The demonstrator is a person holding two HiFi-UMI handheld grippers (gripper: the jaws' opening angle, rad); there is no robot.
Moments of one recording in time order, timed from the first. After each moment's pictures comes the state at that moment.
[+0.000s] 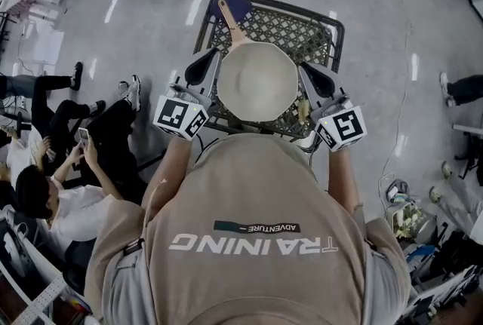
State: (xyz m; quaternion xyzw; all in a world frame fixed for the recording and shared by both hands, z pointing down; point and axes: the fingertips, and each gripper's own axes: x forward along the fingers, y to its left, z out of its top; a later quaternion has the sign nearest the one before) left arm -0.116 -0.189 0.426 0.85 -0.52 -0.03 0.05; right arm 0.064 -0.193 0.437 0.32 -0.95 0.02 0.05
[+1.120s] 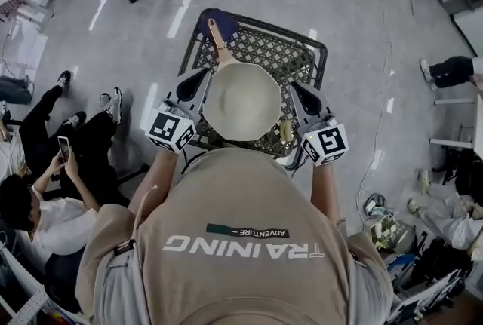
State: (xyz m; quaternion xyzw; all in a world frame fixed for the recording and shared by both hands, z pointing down) left arm -0.126 -0.199 0.438 0.86 -0.51 -0.02 0.06; right arm 0.072 -0.211 0.446 0.35 -0.93 0.03 0.09
